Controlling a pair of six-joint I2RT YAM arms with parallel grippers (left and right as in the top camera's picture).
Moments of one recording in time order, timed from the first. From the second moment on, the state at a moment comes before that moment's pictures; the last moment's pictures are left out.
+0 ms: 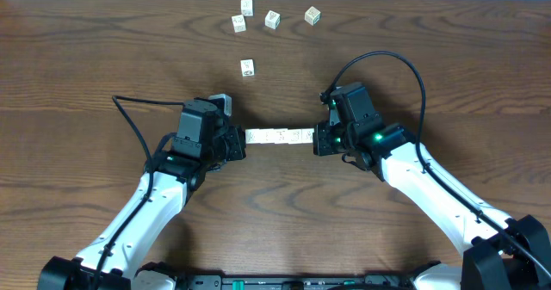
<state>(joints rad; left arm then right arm) -0.30 1.34 0.69 -0.20 0.30 -0.49 0.49 1.53 0.97 -0.43 -0.18 0.40</state>
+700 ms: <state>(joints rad) -0.34 1.39 0.69 -0.21 0.27 -0.49 0.49 1.53 0.97 -0.43 -0.17 0.40</state>
